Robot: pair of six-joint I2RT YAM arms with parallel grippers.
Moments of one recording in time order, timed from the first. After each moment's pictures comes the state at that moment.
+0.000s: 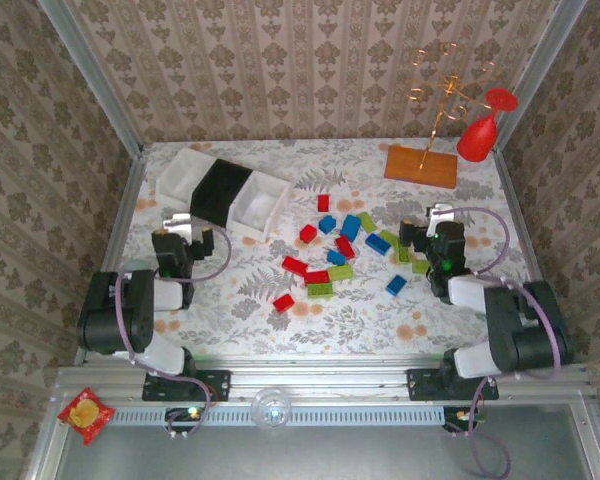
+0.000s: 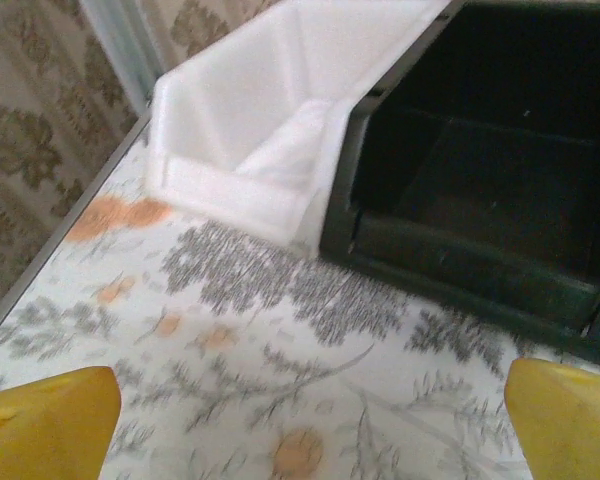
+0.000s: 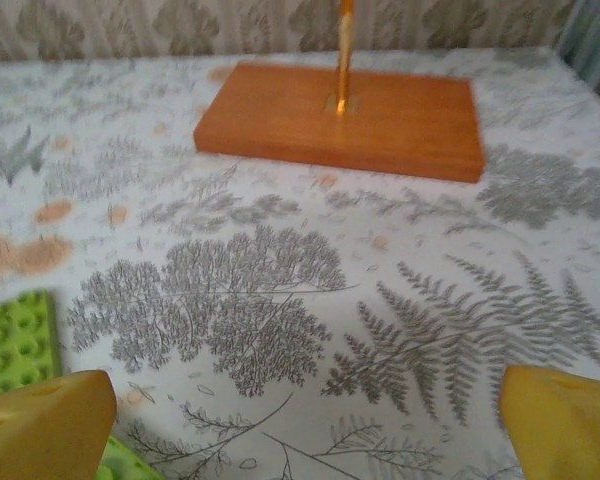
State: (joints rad) left arm -0.02 1.49 0.32 0.86 -0.11 0.09; right arm 0.04 1.34 0.40 0.58 0.17 0.06
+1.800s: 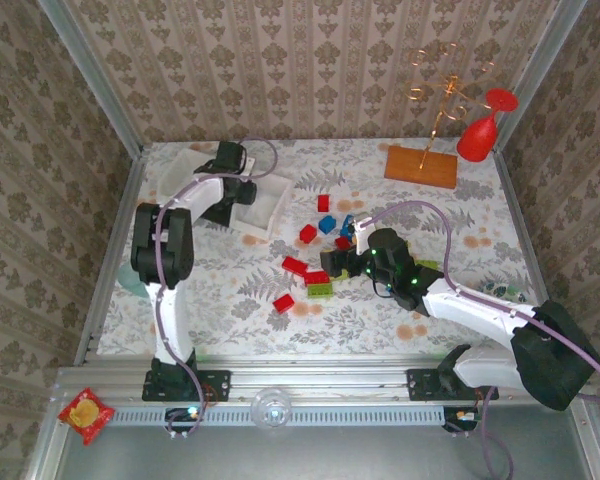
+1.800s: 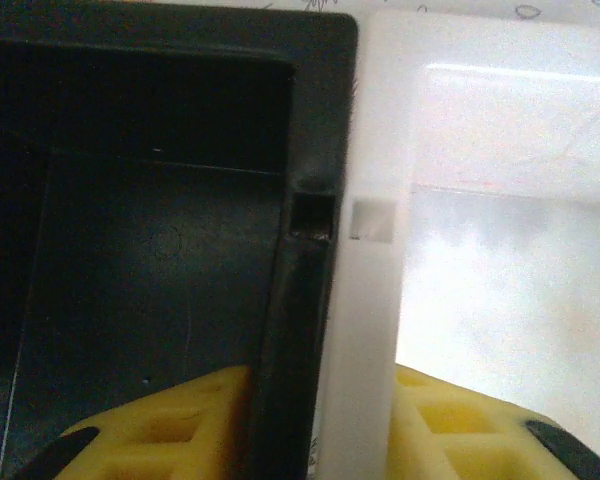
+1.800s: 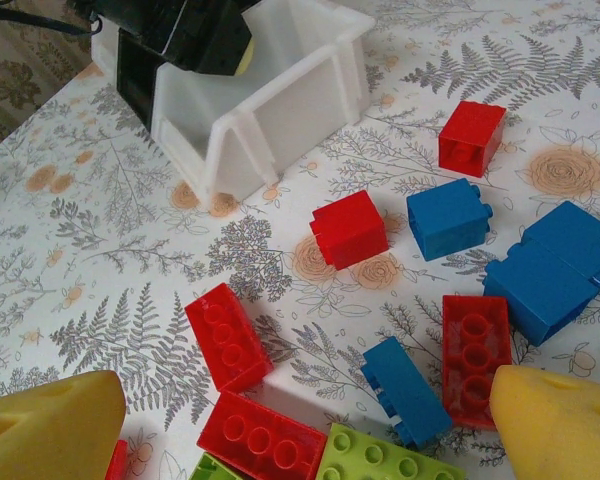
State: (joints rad) left arm -0.28 2.11 1.61 -0.50 -0.02 0.06; right arm 0.65 1.24 0.59 0.17 0.01 0.29
